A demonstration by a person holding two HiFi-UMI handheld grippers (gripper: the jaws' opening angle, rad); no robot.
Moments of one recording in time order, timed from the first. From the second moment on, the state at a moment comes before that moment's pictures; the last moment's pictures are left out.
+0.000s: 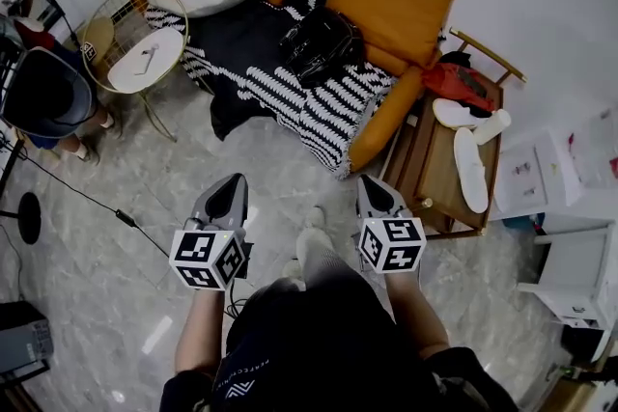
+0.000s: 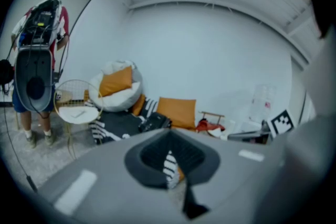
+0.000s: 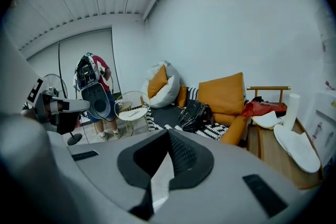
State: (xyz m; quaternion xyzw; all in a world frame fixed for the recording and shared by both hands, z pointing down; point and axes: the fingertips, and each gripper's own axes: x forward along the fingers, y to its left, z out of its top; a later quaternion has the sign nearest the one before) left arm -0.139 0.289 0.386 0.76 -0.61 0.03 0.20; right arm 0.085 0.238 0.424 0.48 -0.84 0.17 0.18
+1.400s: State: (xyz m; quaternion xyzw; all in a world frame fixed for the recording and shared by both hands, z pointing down) left arm -0.099 0.030 0.435 0.78 -0.57 0.09 0.24; right arm 0.076 -0.026 0.471 0.43 -0.85 0.23 0.18
